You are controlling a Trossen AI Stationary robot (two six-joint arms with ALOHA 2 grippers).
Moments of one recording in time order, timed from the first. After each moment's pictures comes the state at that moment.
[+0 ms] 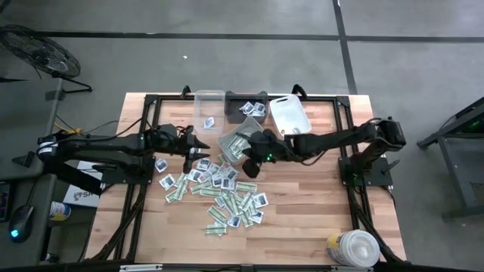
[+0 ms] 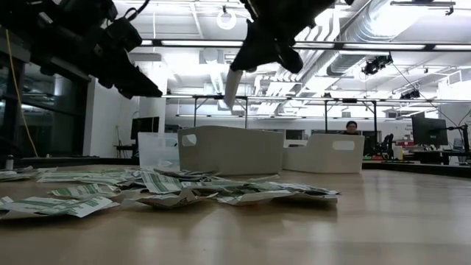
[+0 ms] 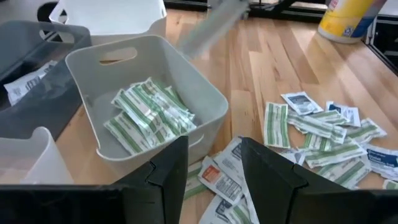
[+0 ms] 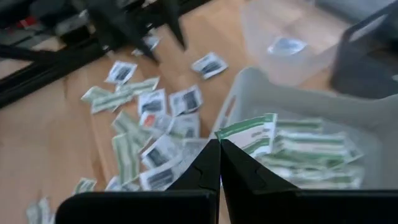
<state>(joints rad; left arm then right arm) 0.21 0.84 0.35 0.12 0.15 0.01 0.05 1.63 1.20 -0.21 0.29 0.52</state>
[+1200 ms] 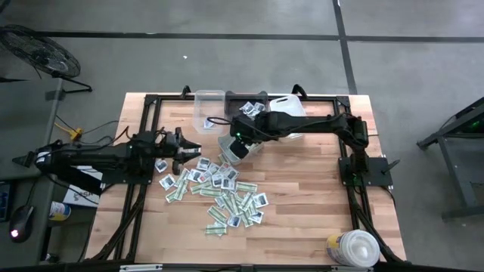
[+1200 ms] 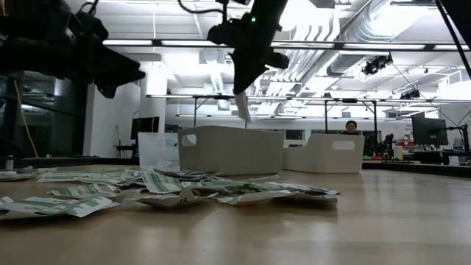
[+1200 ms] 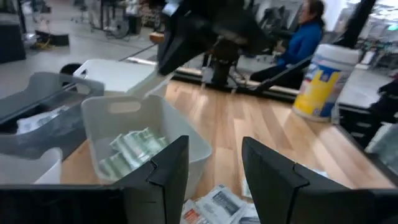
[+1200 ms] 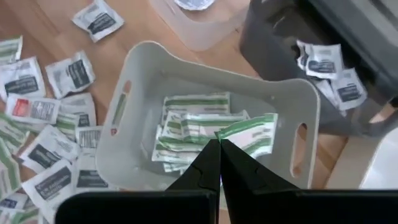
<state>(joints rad) 0.16 0.47 0.08 0.36 0.09 -0.16 -0.09 1.98 1.81 -0.95 0.32 0.53</state>
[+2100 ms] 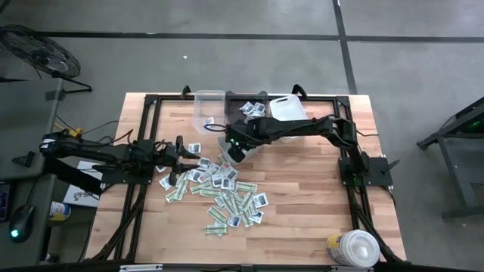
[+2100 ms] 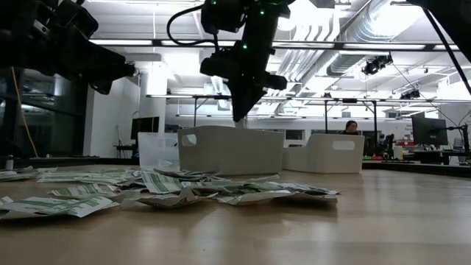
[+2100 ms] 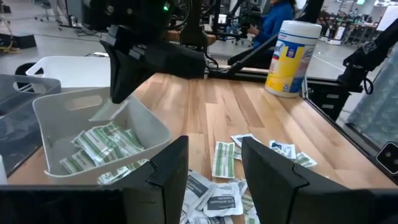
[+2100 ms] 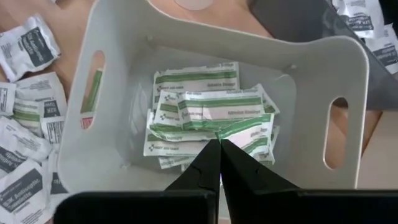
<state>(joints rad) -0.07 0.45 0.08 0.31 -0.04 -0.11 -0.10 2.09 1.81 -0.95 0.29 0.60</state>
